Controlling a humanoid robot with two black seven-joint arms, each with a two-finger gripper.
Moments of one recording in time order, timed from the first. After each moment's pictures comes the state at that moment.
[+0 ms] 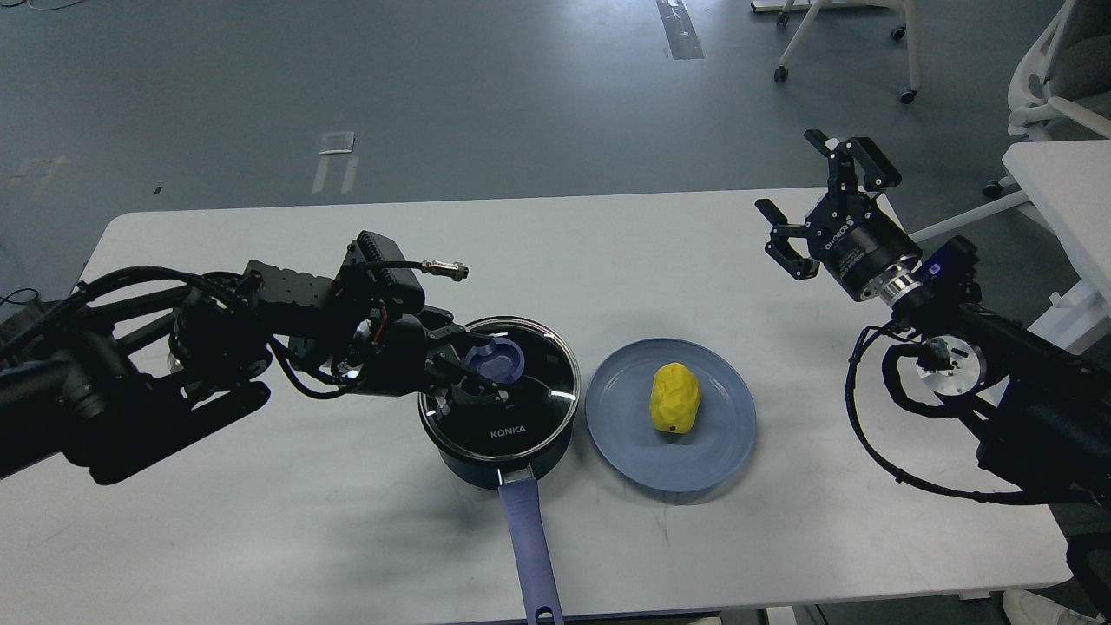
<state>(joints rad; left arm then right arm) -0.92 0.54 -0.34 -1.39 2.04 -0.47 -0.41 0.74 -0.40 0.49 0.67 -0.12 0.49 0.49</state>
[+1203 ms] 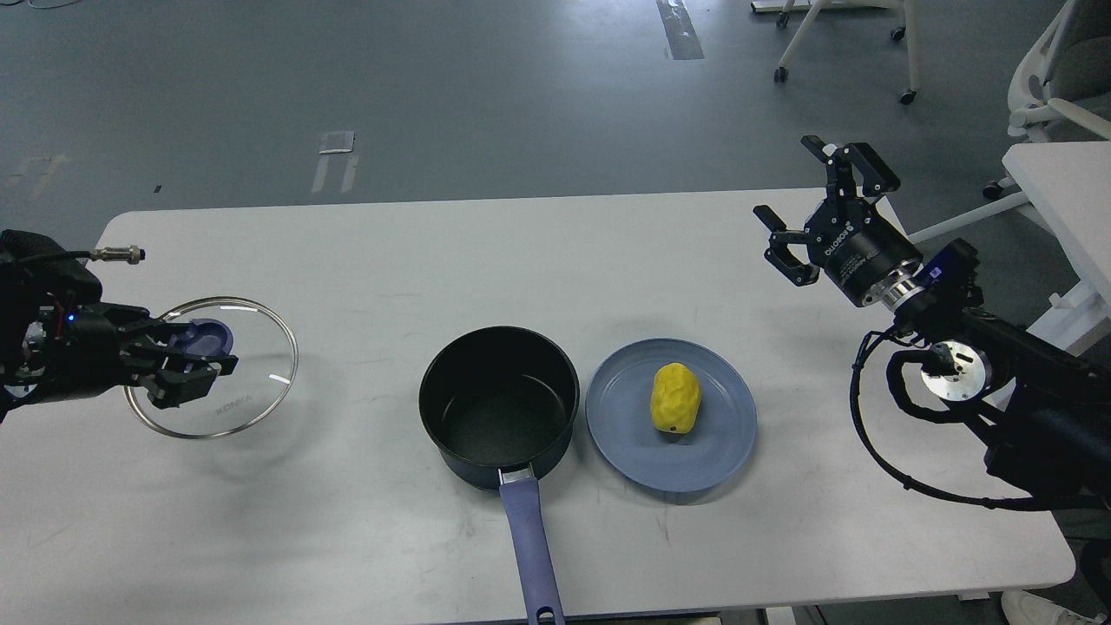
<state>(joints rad) -0.83 1.08 -0.25 -1.25 1.92 -0.26 -0.49 0.73 -0.43 0.47 0.71 -0.12 0.49 0.49</state>
